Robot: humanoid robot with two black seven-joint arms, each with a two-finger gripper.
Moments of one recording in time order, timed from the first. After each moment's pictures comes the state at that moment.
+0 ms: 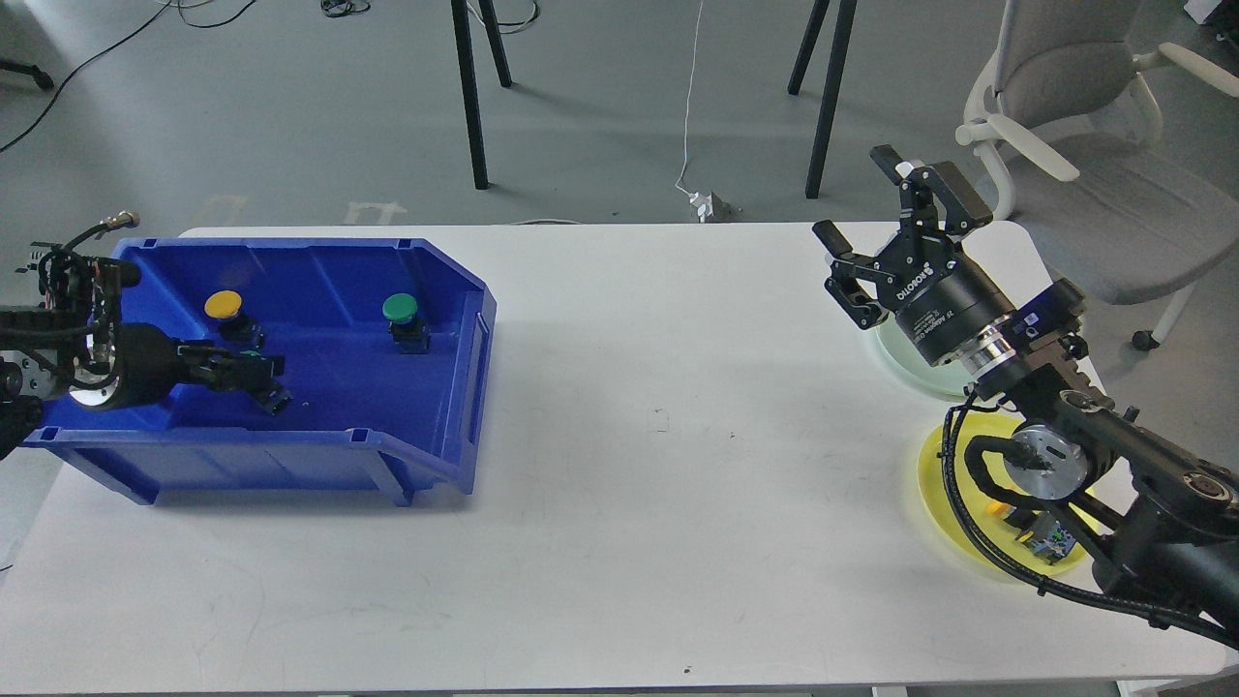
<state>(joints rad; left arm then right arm) -0.78 0.72 -0.40 -0.67 1.79 -0.38 -0.49 0.50 -0.43 0.76 1.16 -0.44 0.25 0.49</state>
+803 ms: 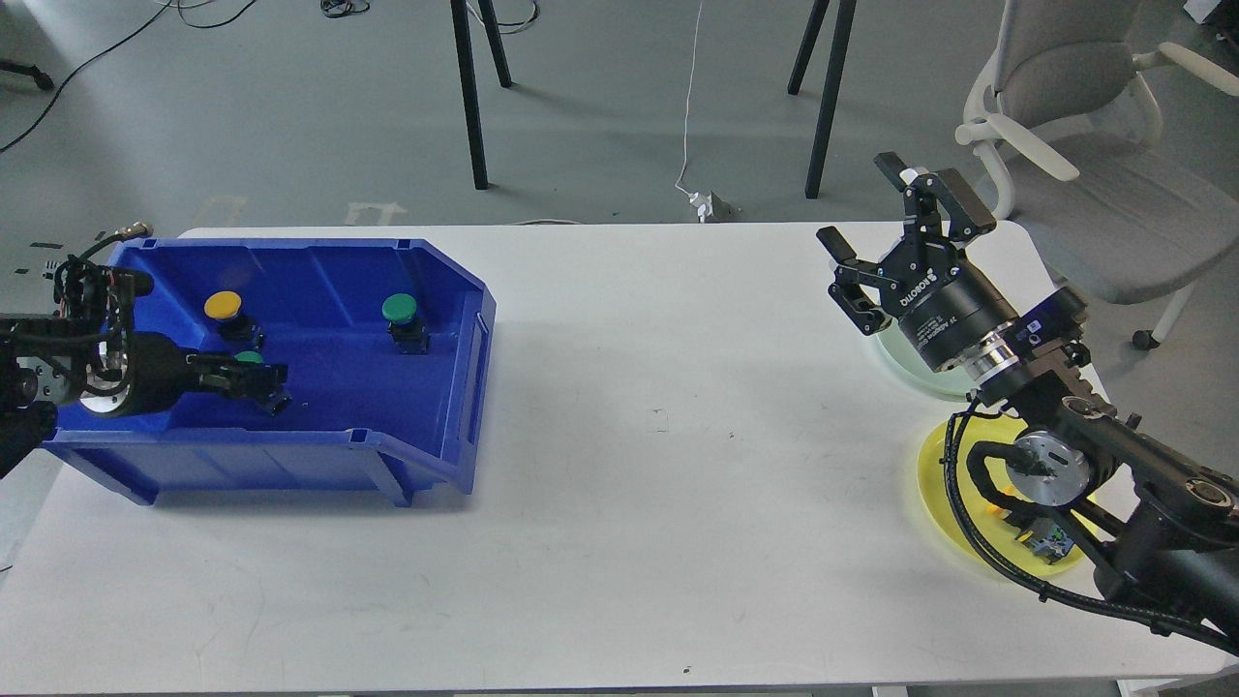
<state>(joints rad) -0.79 0.69 -0.37 -0.62 1.78 -0.38 -0.49 0.49 -0.43 0.77 1.16 -0.44 0.26 0.49</state>
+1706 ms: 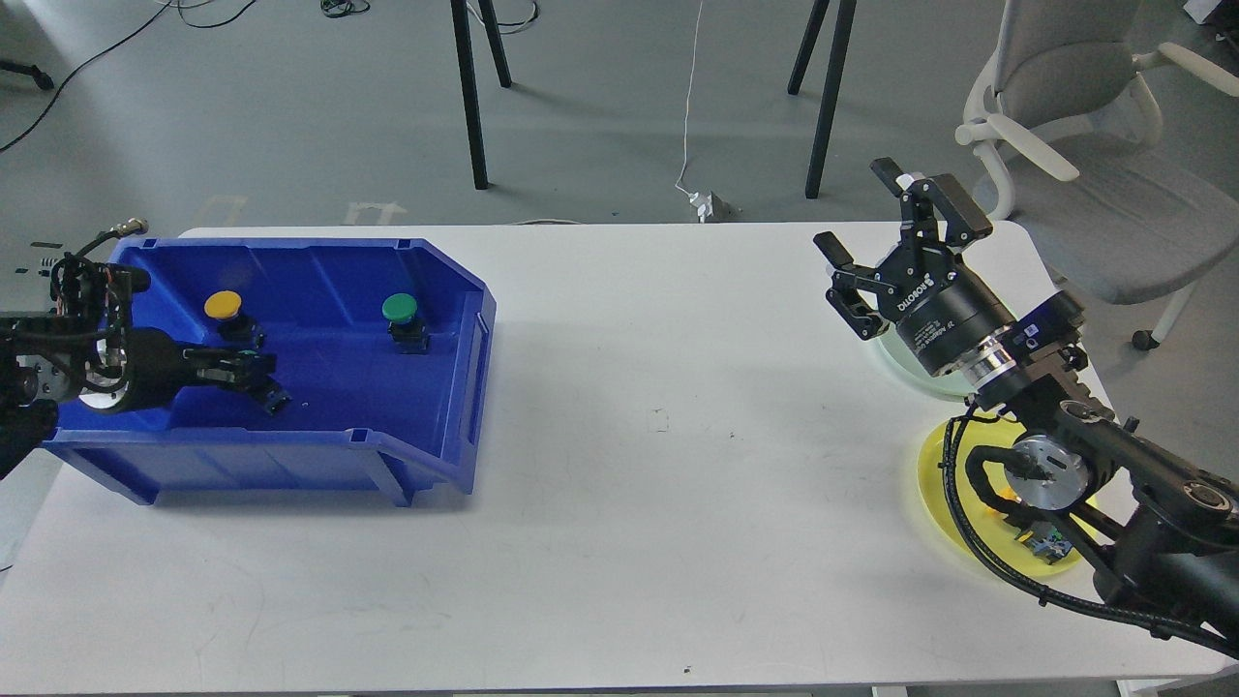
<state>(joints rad) -0.79 0.68 -0.36 -0.58 1.78 -0.35 -0.49 0.49 -0.43 0.77 1.16 -0.44 0.26 0.49</state>
